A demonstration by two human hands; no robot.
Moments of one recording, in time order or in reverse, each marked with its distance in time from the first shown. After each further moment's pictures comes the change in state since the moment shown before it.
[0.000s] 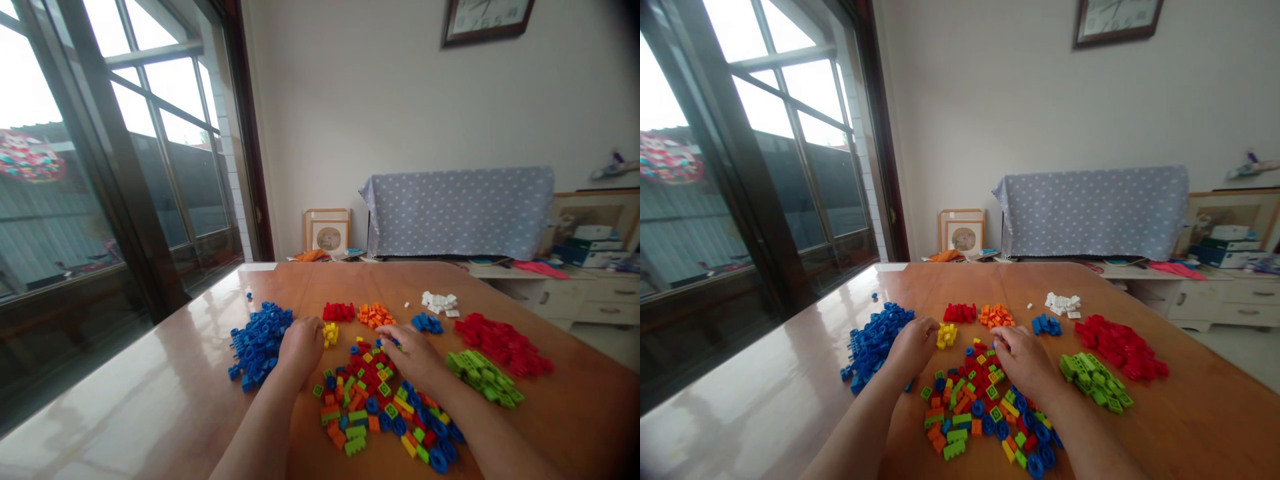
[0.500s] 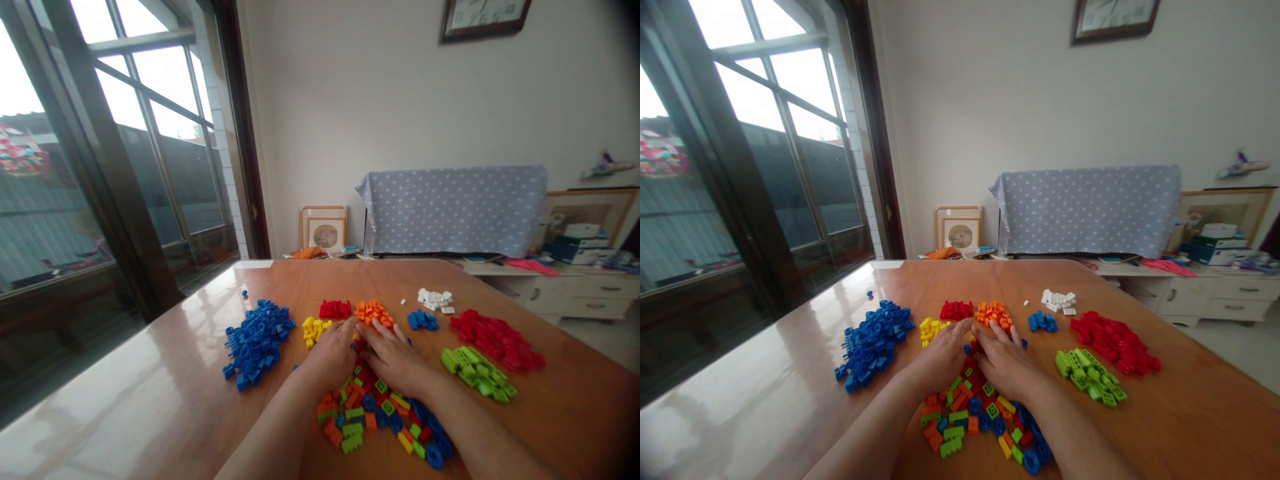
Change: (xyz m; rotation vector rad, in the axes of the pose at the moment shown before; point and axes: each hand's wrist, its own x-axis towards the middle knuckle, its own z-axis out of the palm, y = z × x) left_hand -0.009 0.047 0.029 -0.245 -0.230 0.302; right_hand 0.004 -0.017 0.013 -0.112 -0.392 -0.034
